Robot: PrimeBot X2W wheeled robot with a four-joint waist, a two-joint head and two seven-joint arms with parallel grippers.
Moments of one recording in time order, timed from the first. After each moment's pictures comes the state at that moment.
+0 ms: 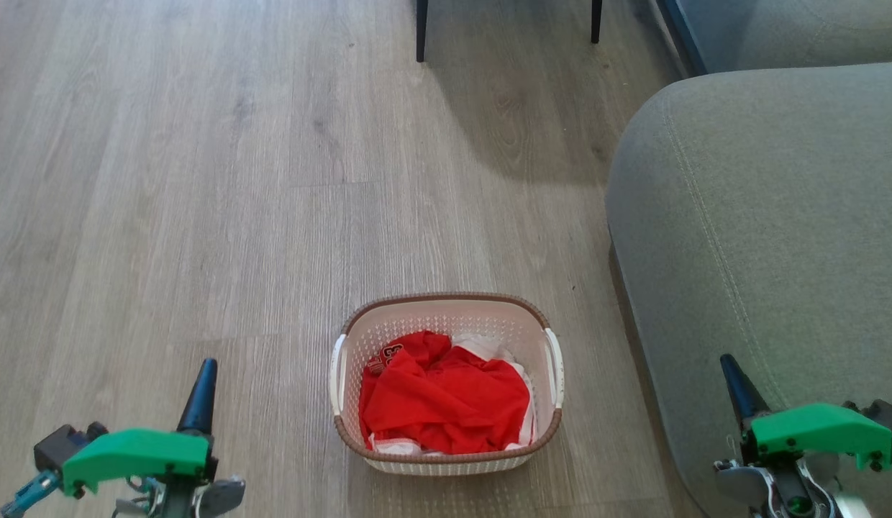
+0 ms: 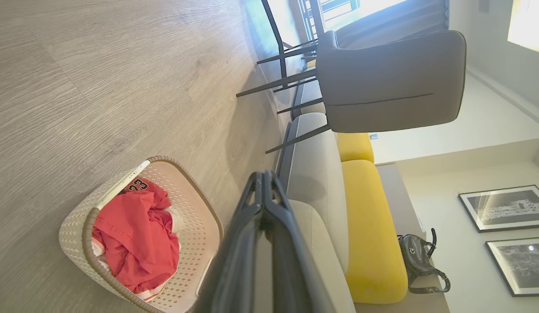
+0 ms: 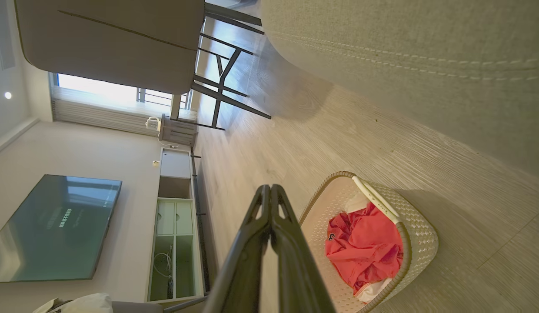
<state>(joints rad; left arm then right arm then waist) 0.02 0.06 0.01 0.26 -1.30 -0.08 0.01 -0.02 -0.05 -0.04 0.29 1.34 0.13 0.00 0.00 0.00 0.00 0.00</state>
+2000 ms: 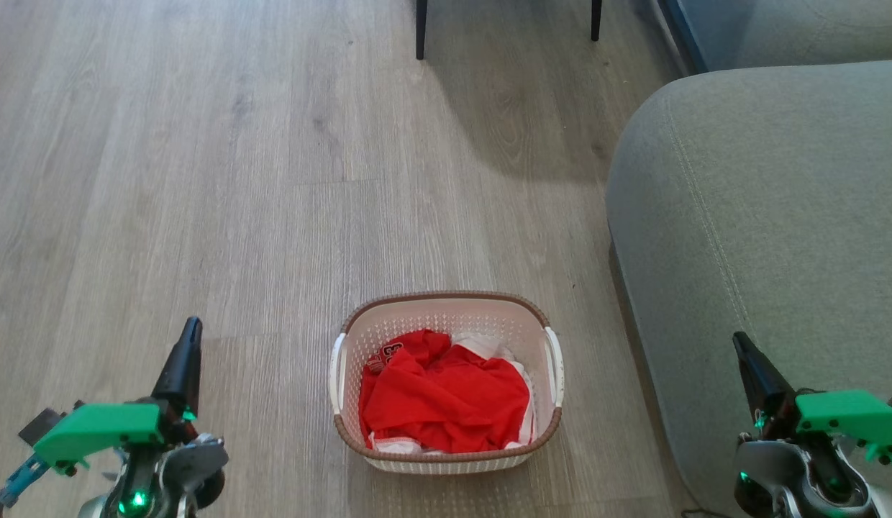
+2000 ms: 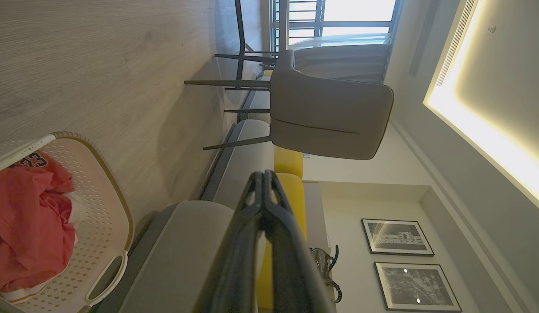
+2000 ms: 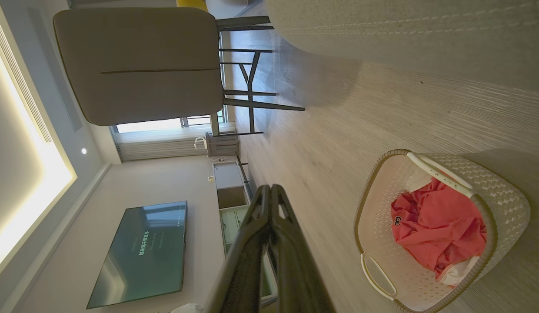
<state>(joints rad) -0.06 0.06 0.07 0.27 -1.62 -0.12 0.10 -0.06 -0.05 -0.11 0.28 1.63 0.13 0.09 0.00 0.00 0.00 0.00</state>
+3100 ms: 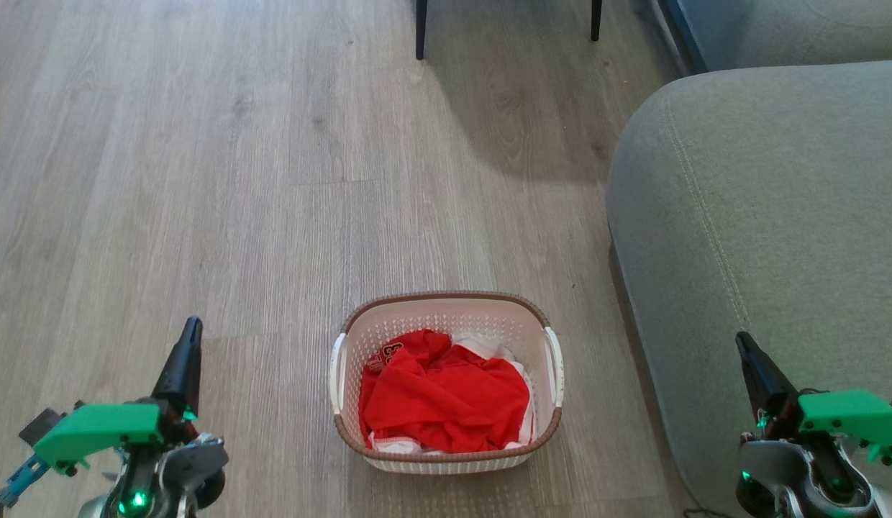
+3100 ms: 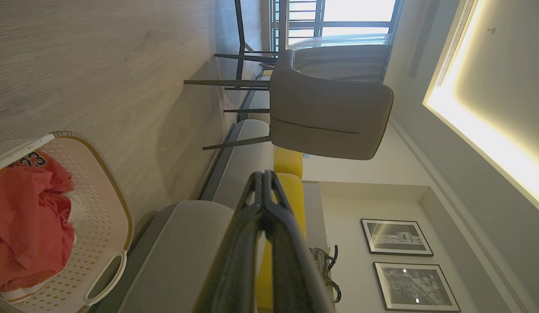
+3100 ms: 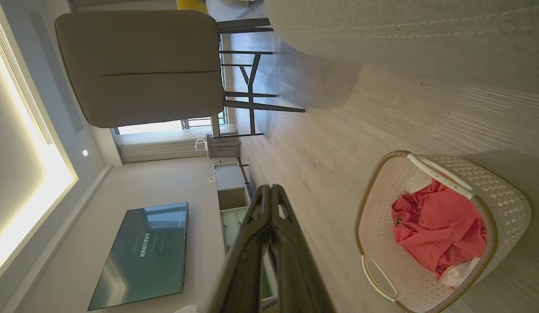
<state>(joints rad) -0.06 0.05 0.07 0.27 -1.62 -0.12 0.10 -0.06 -0.05 -0.12 0.28 1.63 0.13 0.10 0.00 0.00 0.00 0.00</state>
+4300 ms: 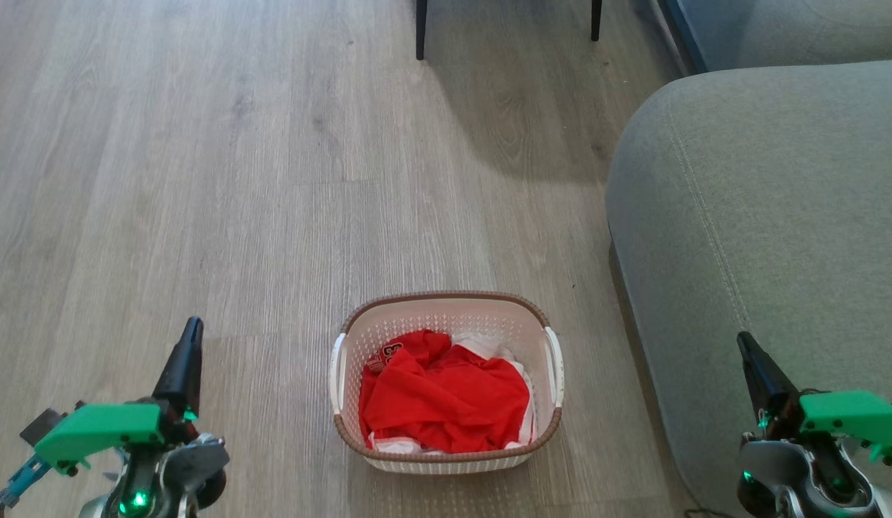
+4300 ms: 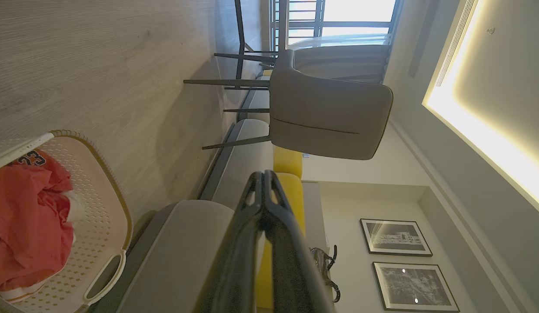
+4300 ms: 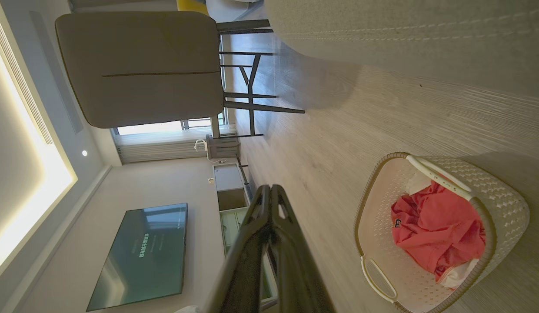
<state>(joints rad) -0.06 0.05 0.07 0.27 -1.62 -0.12 0.10 -0.06 -0.05 -0.12 0.28 1.62 0.13 0.10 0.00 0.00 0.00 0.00</state>
